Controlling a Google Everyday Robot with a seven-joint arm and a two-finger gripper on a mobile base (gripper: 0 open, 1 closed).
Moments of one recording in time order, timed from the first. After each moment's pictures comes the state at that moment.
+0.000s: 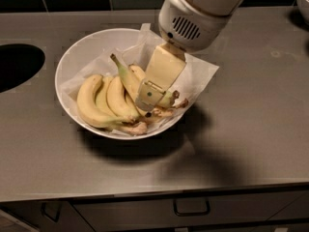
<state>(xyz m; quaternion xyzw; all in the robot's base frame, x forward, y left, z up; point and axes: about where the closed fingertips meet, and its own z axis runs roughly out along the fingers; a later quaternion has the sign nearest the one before) 0.448 -0.027 0.999 -0.54 0.81 0.05 0.21</state>
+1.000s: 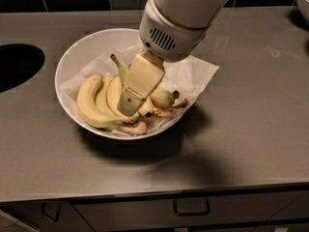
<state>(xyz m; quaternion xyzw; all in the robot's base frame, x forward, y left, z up) 0.448 -0.005 0.987 -0.51 0.83 0.04 0.21</state>
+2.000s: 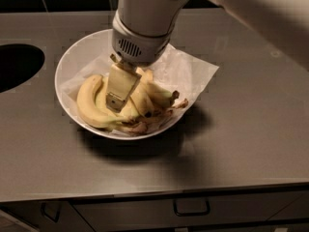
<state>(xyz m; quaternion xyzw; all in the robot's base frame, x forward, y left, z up) 0.472 0.031 0.957 -0.53 0.83 0.03 0.18</state>
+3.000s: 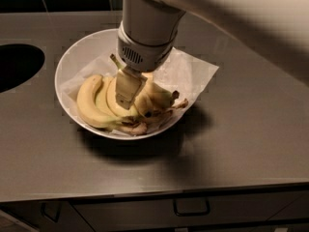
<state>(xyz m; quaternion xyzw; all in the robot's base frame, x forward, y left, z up) 0.485 0.019 0.939 -0.49 0.86 0.00 0.17</state>
